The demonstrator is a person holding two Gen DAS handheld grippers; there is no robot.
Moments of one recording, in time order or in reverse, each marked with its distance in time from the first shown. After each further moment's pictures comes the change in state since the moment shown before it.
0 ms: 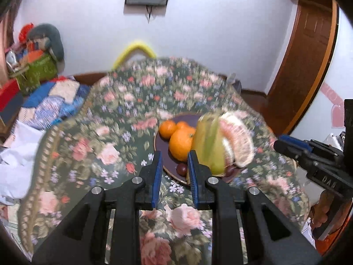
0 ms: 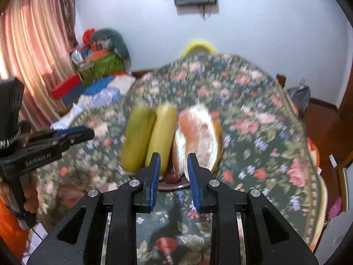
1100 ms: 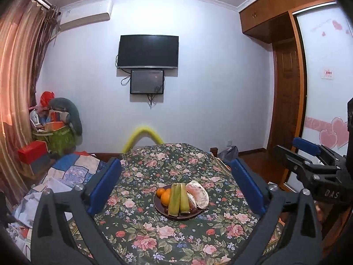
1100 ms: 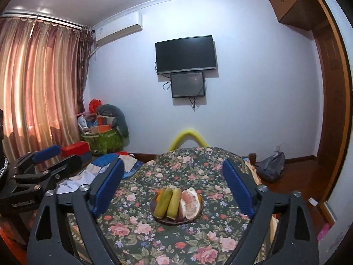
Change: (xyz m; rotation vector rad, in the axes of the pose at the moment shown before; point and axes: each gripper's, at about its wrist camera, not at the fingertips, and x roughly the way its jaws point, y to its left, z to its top) left arm -0.236 -0.089 -0.024 0.101 -0.517 0.070; right arm -0.198 0.066 0.003 -0.054 -0.510 -0.128
